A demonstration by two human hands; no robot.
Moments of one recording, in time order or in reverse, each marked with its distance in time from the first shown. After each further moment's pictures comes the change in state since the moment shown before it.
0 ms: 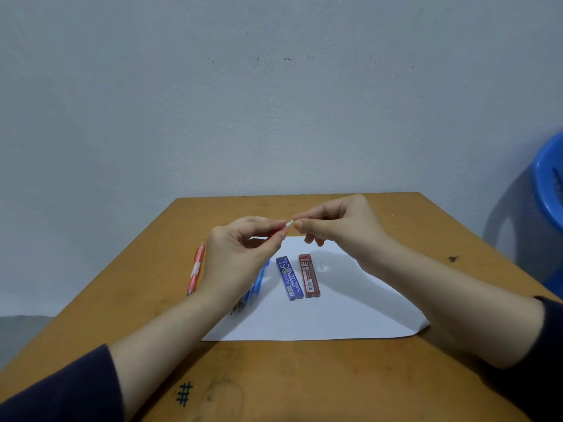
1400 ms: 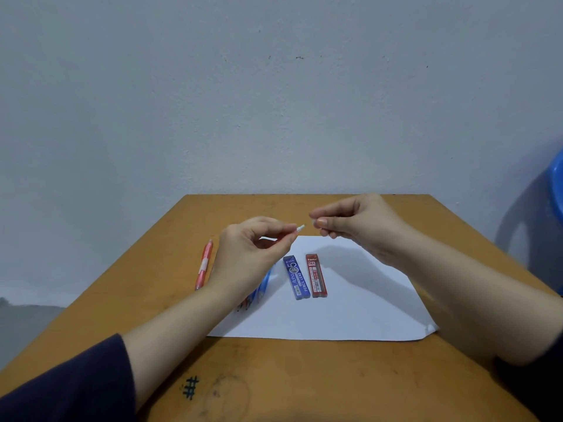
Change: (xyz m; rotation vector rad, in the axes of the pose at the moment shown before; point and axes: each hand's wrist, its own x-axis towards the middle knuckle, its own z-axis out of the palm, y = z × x) left_hand 0.001 -0.004 -0.001 0.039 -0.054 0.008; right_hand 0.014 0.007 -0.016 0.035 -0.065 0.140
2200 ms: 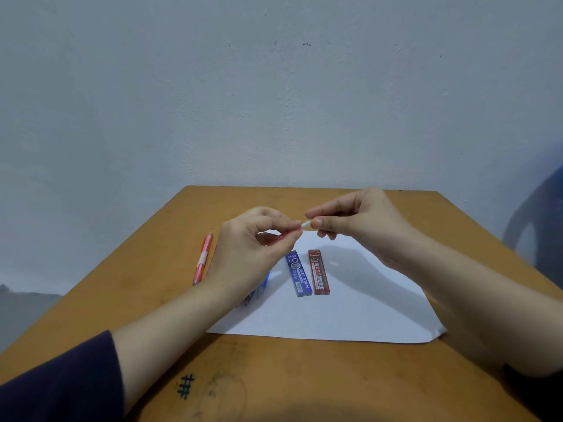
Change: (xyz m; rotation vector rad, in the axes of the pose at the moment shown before) left_hand 0.000 -0.005 0.001 0.058 0.004 0.106; right_hand -0.004 -0.002 0.008 -0.070 -0.025 -0.109
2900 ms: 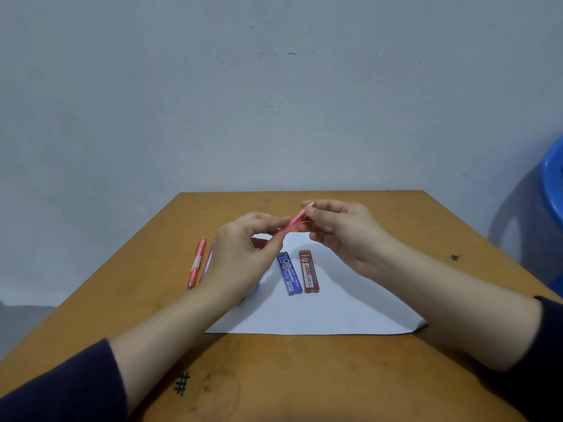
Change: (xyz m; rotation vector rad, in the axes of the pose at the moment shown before) left_hand -0.003 0.011 0.002 0.161 -0.013 -0.077; right_hand 0.000 0.015 0.013 0.512 0.110 0.174
